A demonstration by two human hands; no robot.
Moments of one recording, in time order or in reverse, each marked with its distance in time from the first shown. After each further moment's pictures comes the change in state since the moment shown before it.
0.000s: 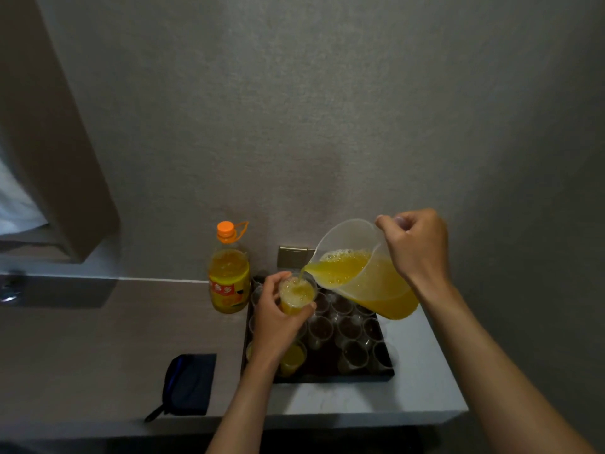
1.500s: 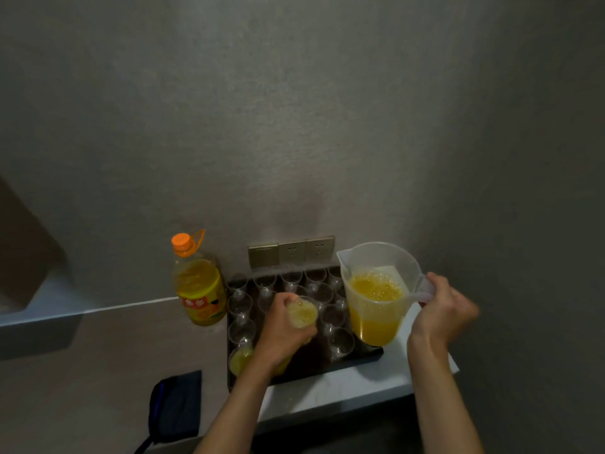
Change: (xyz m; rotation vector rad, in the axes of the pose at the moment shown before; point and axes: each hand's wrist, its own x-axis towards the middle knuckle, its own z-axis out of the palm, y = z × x) left_hand 0.022 -0.052 0.047 0.439 -0.410 -0.180; right_hand -0.090 0.092 -0.008 0.642 0.762 0.595
